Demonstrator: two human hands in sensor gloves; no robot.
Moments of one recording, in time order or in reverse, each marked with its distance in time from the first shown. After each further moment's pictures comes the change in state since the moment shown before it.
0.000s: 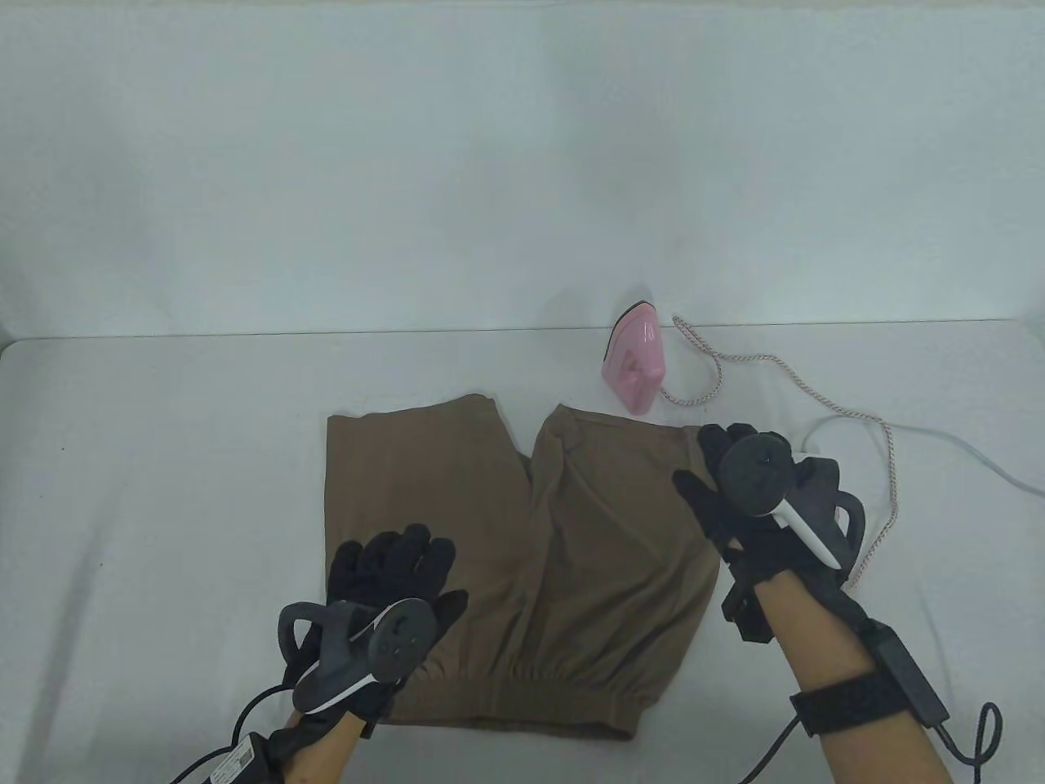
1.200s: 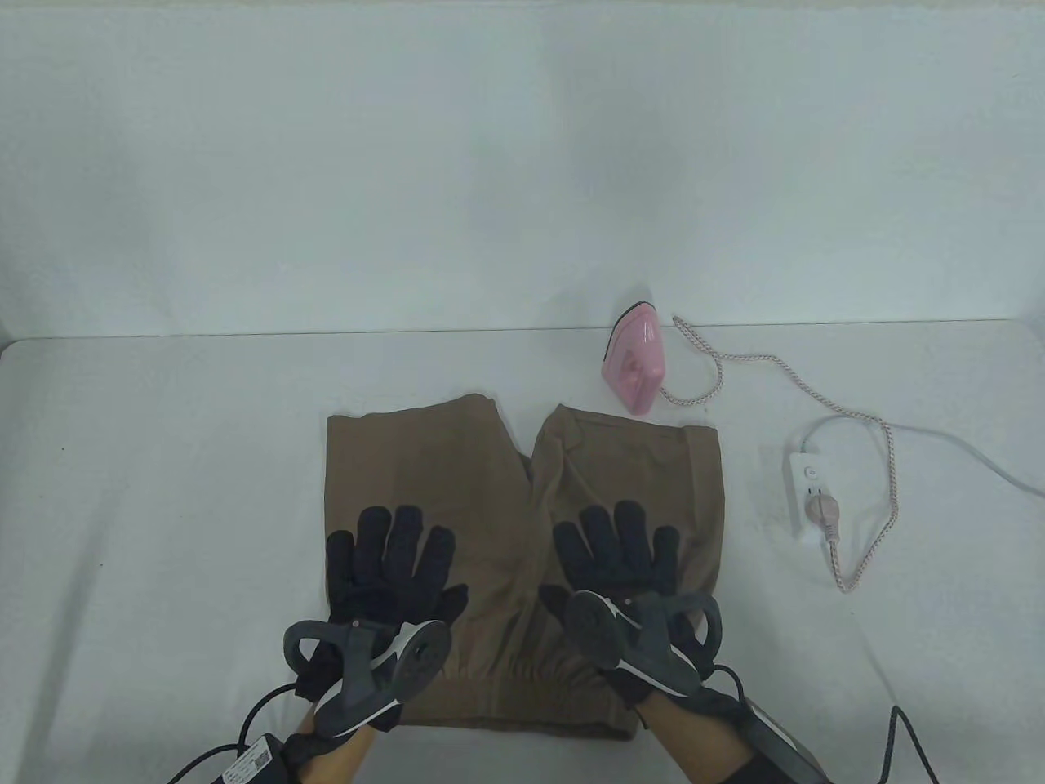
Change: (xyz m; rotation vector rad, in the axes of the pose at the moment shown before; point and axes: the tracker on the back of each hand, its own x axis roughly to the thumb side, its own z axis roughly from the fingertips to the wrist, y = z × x) left_hand 0.010 -0.003 0.008 0.101 0.030 -0.137; right_hand 0.082 0.106 0.064 -0.136 -0.292 0.213
